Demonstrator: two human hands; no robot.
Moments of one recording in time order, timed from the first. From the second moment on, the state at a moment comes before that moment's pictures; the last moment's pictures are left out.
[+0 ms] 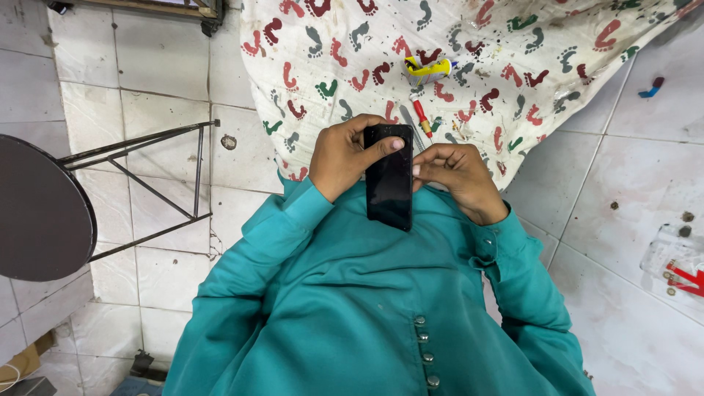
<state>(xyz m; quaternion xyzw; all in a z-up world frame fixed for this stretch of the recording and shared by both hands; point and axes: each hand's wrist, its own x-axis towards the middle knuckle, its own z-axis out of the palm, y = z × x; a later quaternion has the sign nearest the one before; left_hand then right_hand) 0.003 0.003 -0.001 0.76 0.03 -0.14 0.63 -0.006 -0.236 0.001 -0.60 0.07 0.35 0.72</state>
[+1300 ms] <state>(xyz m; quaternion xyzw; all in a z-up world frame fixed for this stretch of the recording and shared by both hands) -0.016 -0.001 -0.049 0.31 0.06 -0.32 0.89 -0.024 -0.190 0.039 -0.73 -0.18 0.25 0.61</state>
